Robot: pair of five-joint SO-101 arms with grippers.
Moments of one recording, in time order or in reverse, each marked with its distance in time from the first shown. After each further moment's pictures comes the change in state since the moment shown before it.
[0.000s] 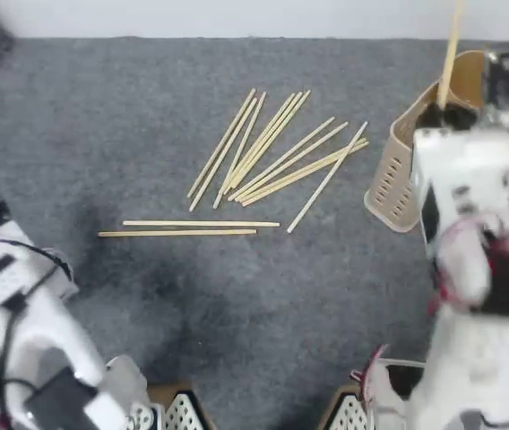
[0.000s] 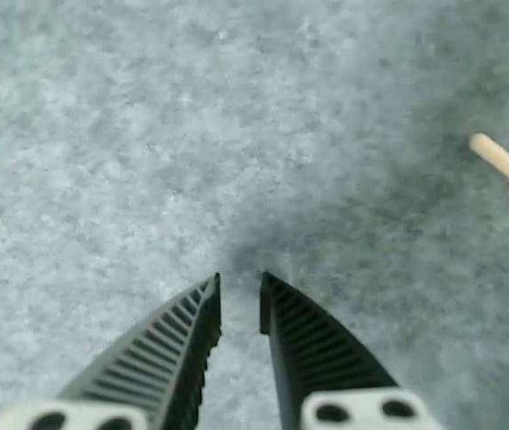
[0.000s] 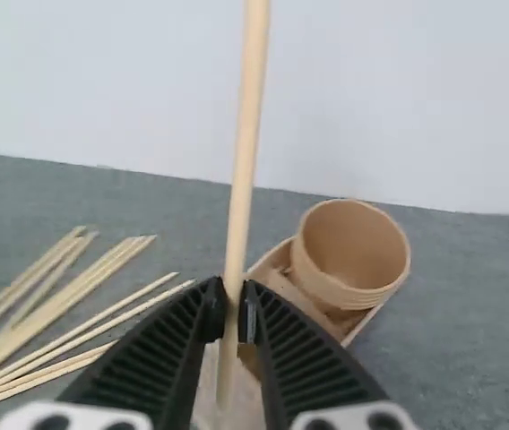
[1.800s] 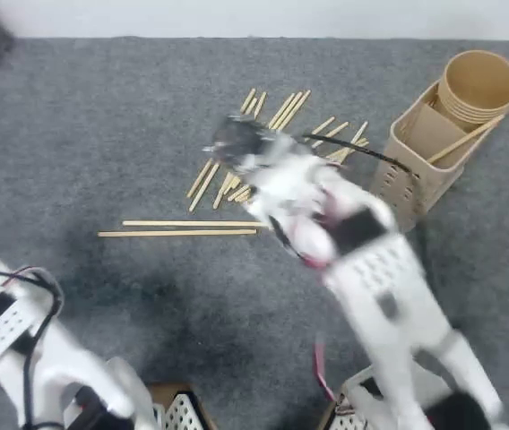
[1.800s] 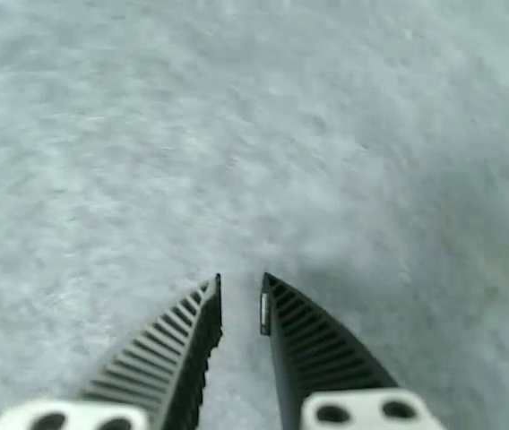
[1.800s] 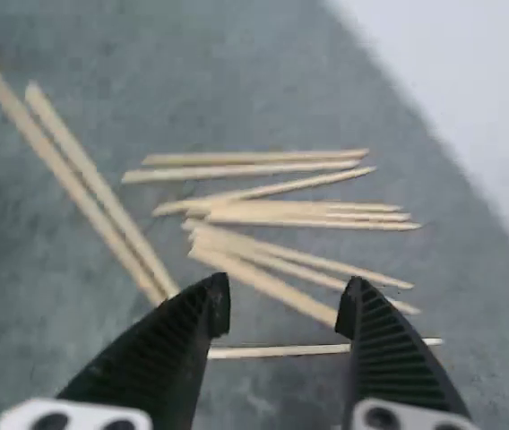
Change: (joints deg) left arm -8.4 -15.3 11.5 -11.5 4.9; right arm -37.2 17.8 16.8 -10.0 21.4
